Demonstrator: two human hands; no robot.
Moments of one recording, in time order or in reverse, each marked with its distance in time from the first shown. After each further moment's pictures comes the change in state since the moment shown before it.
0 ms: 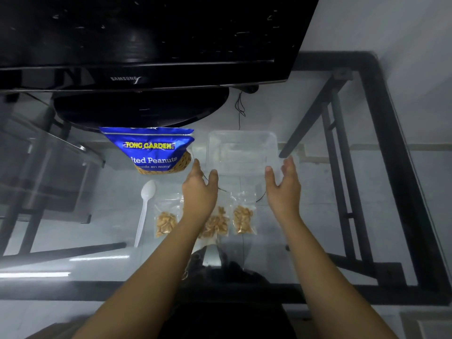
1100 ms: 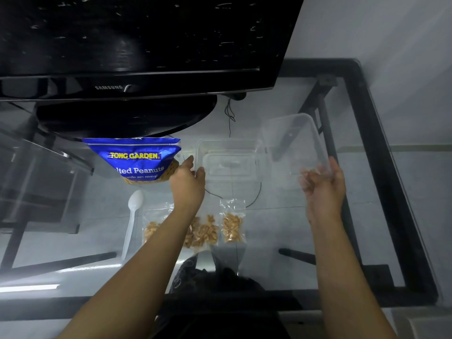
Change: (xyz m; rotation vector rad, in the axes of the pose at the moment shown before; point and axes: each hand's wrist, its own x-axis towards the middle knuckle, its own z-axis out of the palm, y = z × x) left_hand 0.034 0.012 0.006 0.118 0.132 0.060; right_hand 0.022 -0.009 -0.083 0.834 0.260 0.286
